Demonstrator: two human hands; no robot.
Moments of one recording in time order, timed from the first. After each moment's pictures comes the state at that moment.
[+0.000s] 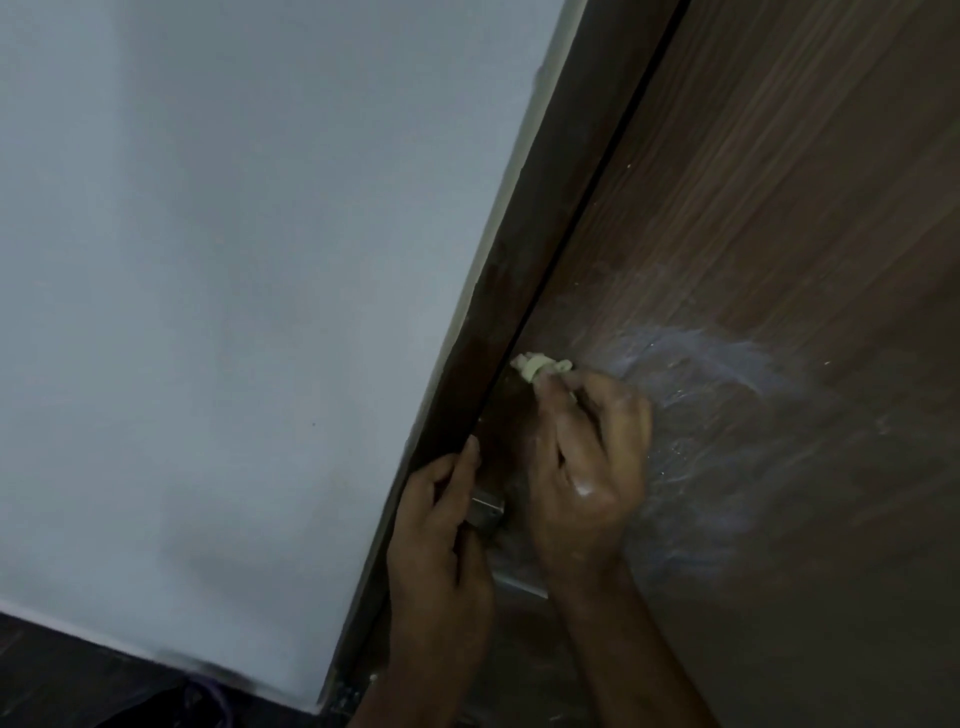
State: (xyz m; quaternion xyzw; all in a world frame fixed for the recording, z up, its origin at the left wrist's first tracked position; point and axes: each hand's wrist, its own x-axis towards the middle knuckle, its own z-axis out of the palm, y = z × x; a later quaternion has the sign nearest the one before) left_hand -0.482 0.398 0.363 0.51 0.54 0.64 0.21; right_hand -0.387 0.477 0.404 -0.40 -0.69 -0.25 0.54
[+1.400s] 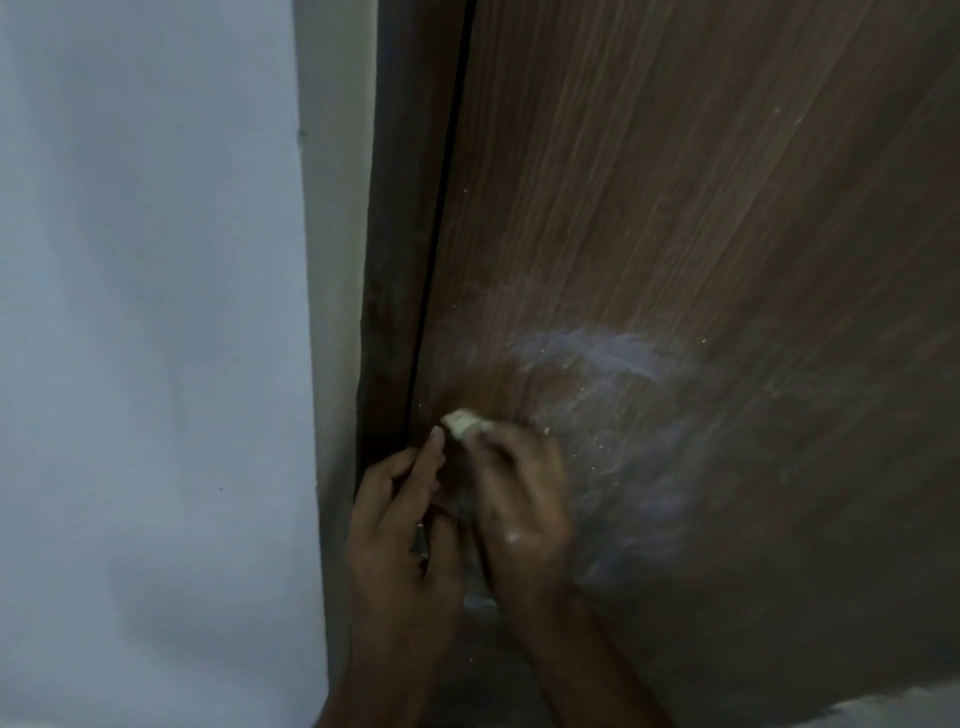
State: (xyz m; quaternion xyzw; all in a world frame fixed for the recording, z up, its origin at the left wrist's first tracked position) left_hand -0.472 0.412 0.400 0.58 0.52 0.61 0.15; right_hand -0.367 0.455 0.390 -0.43 -0.72 -0.18 0.51
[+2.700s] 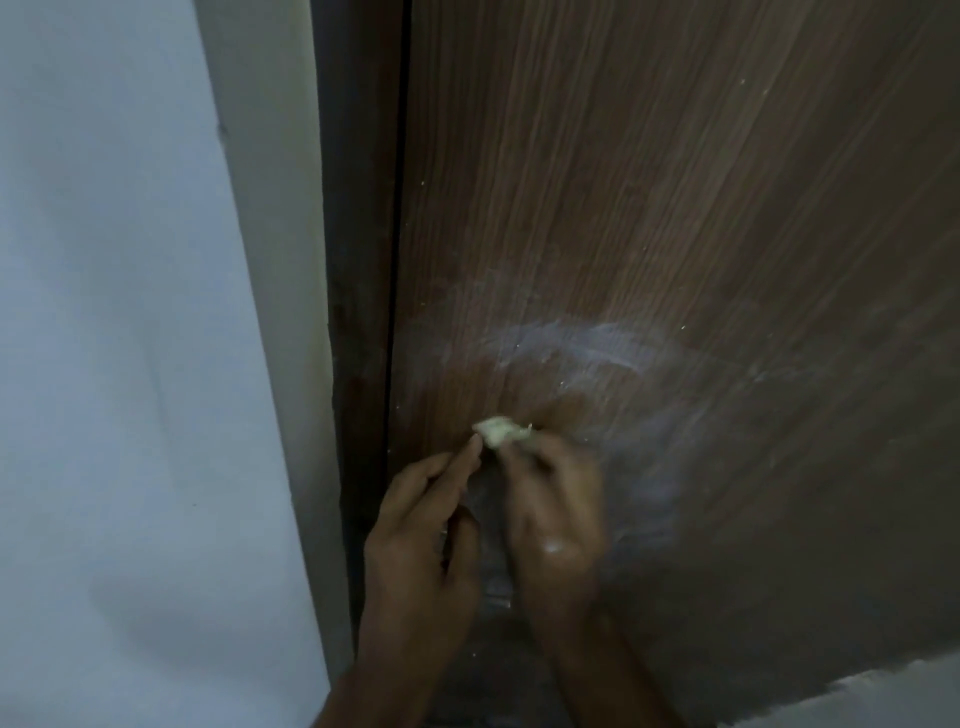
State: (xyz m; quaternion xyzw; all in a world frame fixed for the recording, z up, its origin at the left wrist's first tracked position) left_hand -0.461 0.416 0.402 0.65 0.48 0.57 0.17; right_hand -0.339 0.450 0.382 -0.45 -0.68 -0.17 0.56
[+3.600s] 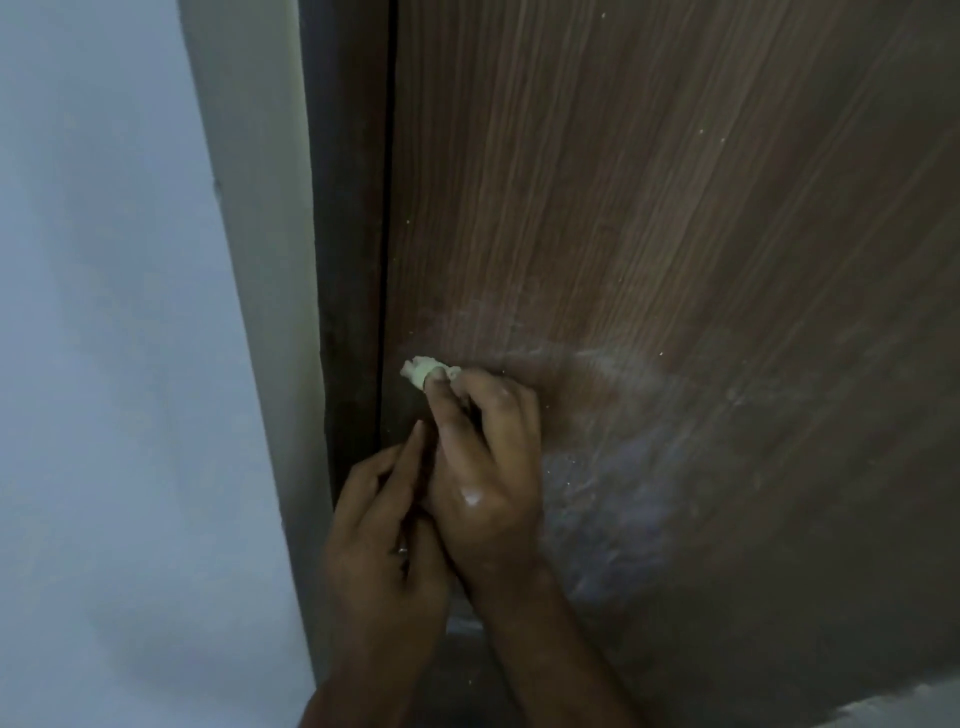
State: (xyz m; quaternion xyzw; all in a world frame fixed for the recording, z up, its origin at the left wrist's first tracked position) left_hand -0.468 0.422 0.420 0.60 0.49 0.62 0.12; right_hand -0.390 0.473 0.447 -0.41 -0.68 -0.20 0.57
